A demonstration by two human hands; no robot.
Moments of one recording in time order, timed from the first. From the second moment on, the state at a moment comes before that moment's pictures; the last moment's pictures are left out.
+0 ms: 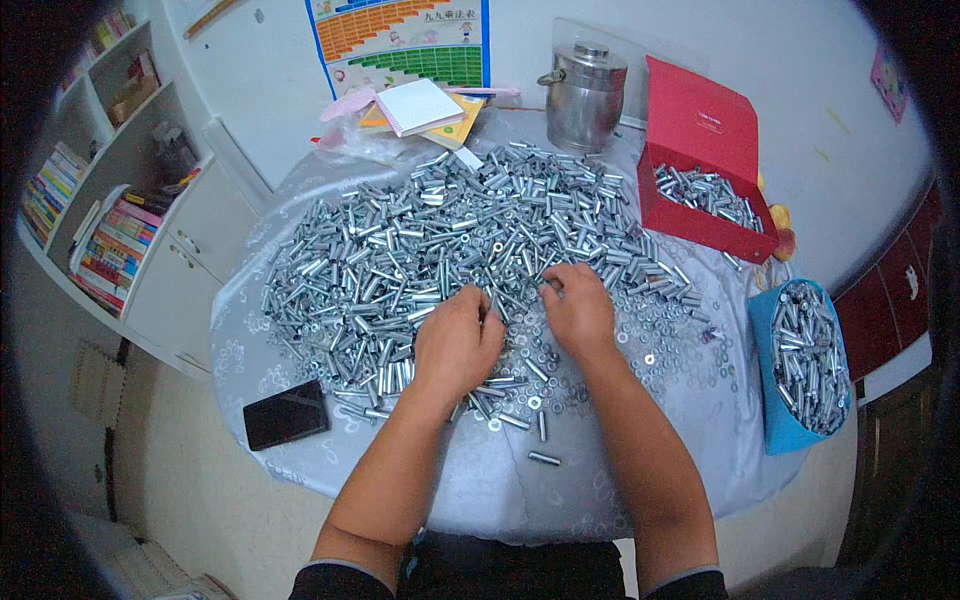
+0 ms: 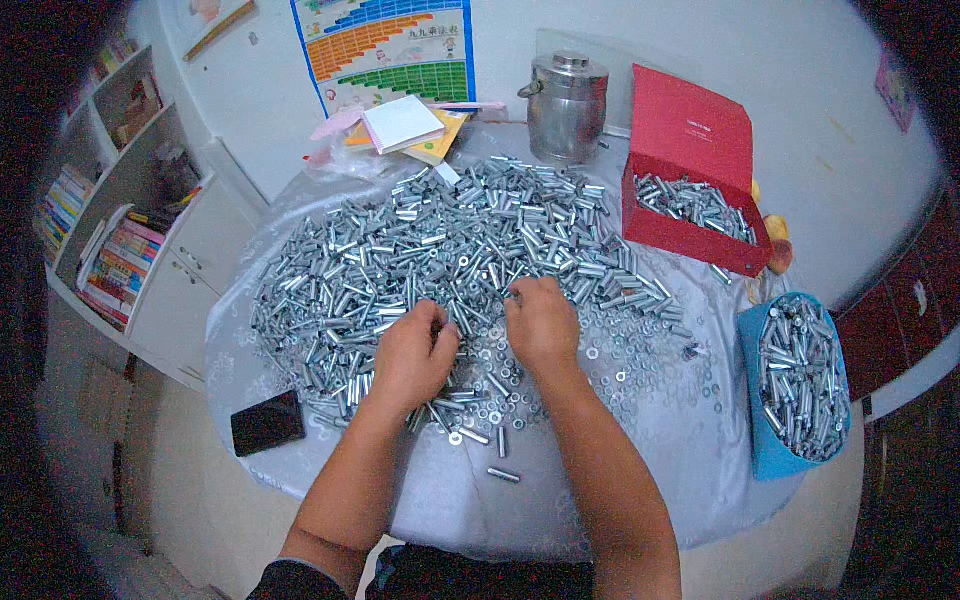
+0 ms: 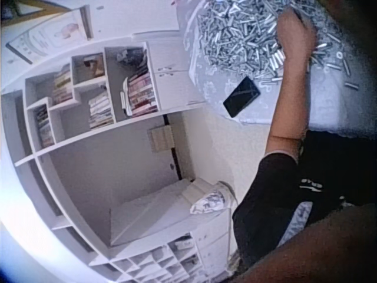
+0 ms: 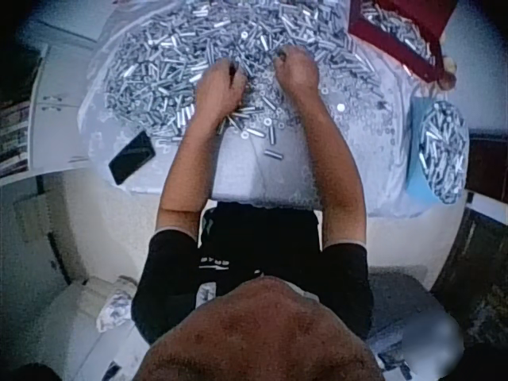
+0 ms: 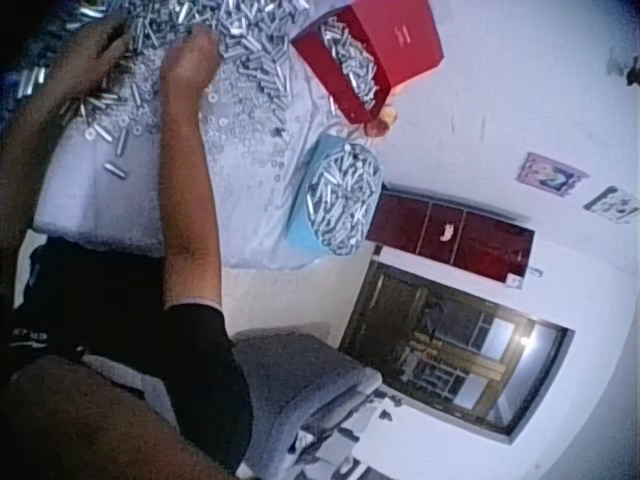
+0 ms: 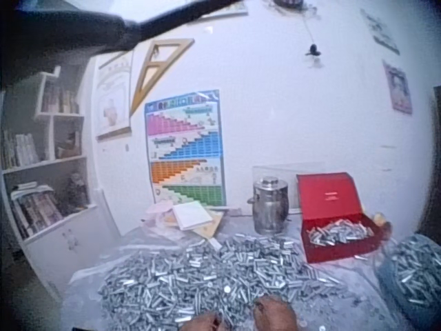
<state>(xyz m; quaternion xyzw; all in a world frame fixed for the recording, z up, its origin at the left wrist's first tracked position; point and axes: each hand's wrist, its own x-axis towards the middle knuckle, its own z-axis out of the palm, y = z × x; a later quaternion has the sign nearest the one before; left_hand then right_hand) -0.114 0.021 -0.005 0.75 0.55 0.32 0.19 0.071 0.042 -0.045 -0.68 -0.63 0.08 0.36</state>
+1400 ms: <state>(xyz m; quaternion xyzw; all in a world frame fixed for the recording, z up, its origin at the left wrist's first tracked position) -0.092 0.017 -0.028 0.77 0.44 0.40 0.23 0.098 0.021 -0.026 -0.63 -0.73 0.08 0.24</state>
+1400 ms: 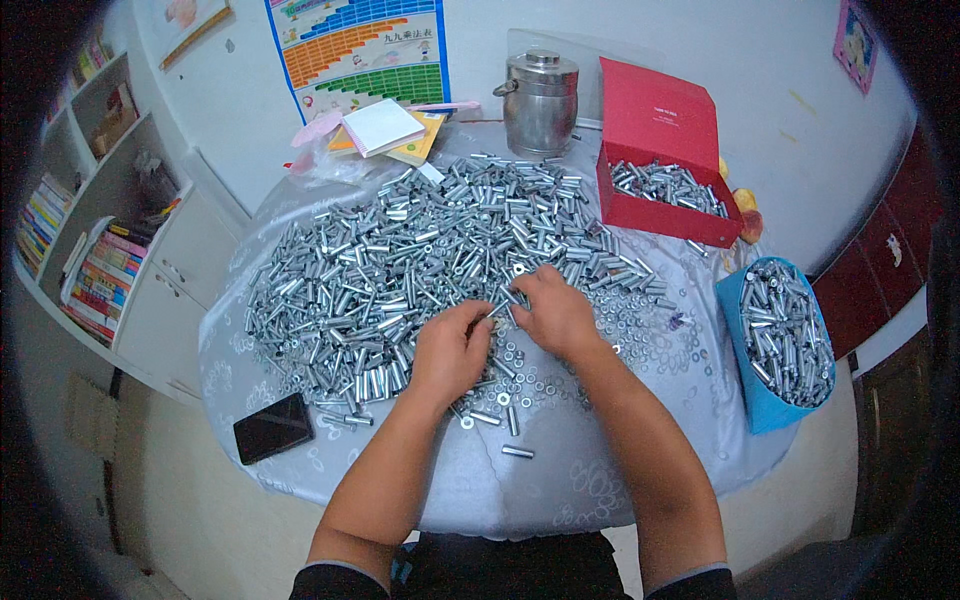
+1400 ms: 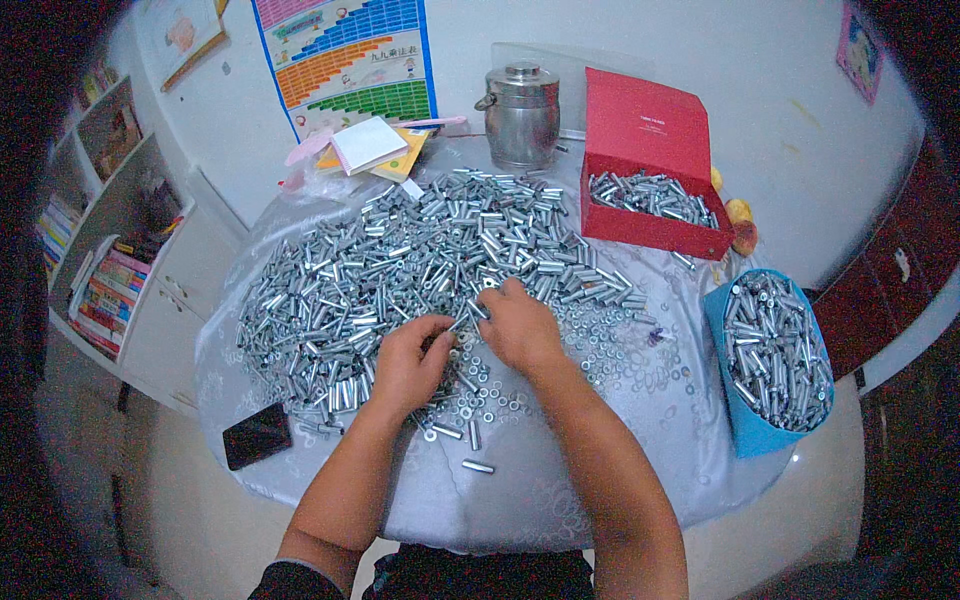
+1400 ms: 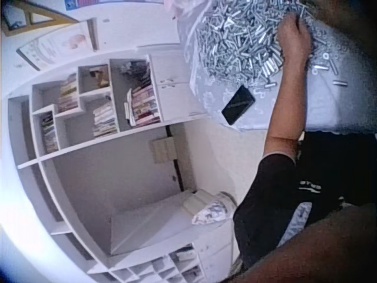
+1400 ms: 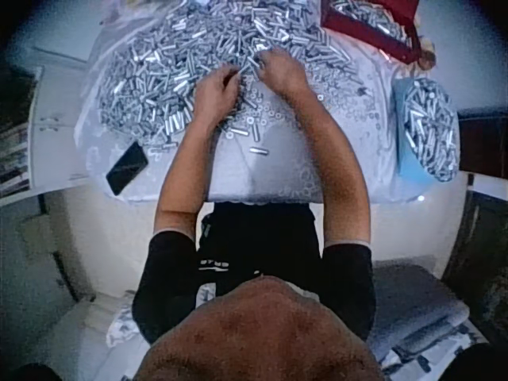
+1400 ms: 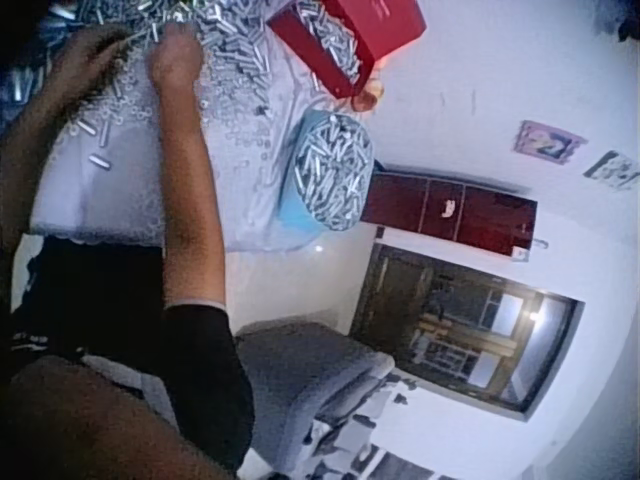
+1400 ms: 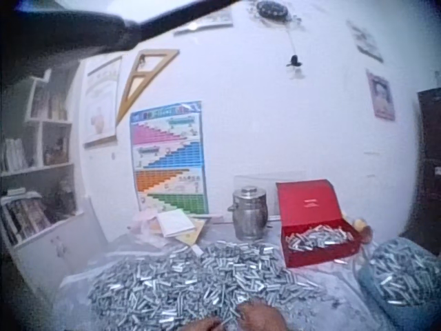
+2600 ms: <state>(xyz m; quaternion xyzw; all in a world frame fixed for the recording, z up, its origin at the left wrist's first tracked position) -0.075 0.000 -0.016 0.82 0.36 0.37 0.24 0.135 -0.056 -0.010 -0.61 -0.61 0.22 0.45</state>
